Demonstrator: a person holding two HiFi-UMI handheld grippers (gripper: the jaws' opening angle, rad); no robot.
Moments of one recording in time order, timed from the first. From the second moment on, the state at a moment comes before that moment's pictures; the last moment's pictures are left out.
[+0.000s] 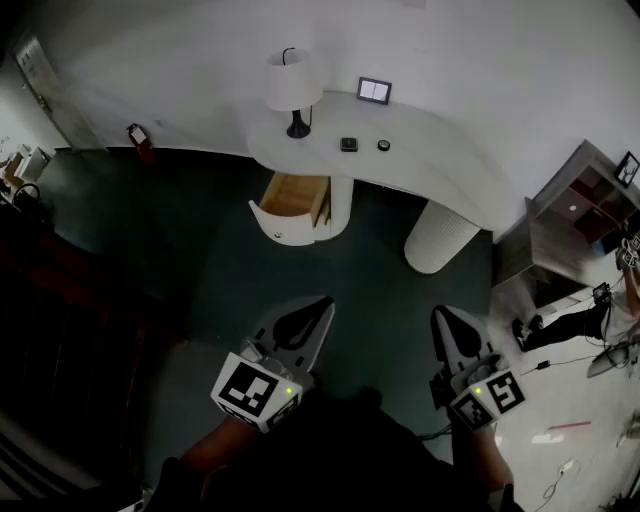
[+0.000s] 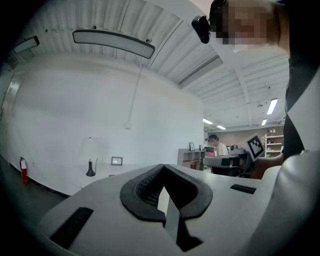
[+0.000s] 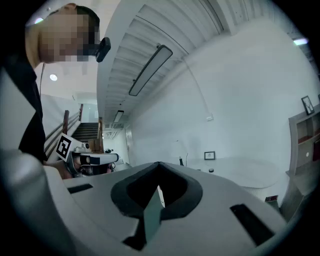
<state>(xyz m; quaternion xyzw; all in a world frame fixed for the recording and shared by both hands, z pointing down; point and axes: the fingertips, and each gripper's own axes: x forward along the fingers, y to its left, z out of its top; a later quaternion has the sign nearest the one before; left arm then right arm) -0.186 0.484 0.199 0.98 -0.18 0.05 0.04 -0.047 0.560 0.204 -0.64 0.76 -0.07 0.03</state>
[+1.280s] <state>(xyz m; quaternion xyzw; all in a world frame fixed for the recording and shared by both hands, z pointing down) -0.180 0.331 0.215 0.98 -0.17 0.05 0.04 -0.029 0.400 0.221 -0.64 0.76 -0.12 0.06</state>
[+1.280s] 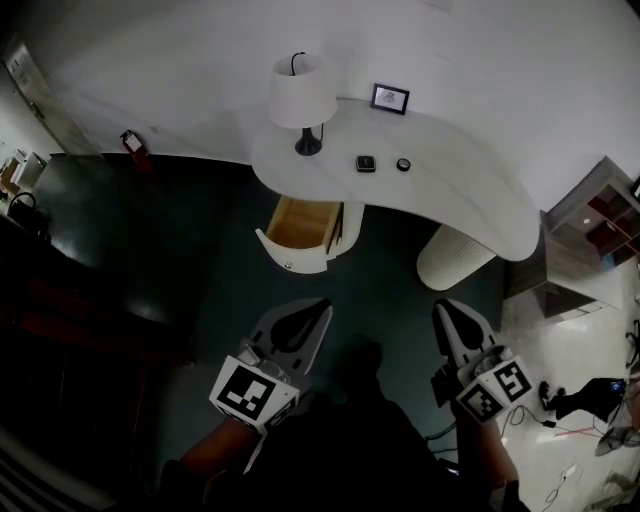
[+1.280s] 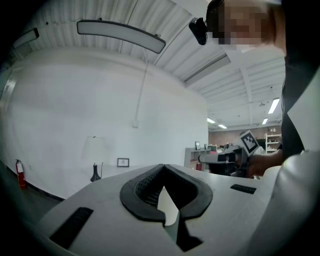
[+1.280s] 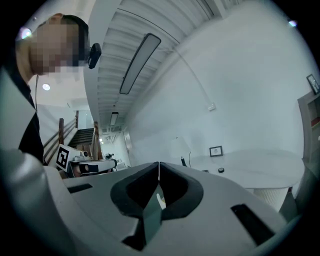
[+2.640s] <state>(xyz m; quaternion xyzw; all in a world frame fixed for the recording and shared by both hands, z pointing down) 0.045 0.130 0.218 0.98 -0.19 0.05 0.02 0.176 0.209 0.219 -0.60 0.78 -0.14 0.07</state>
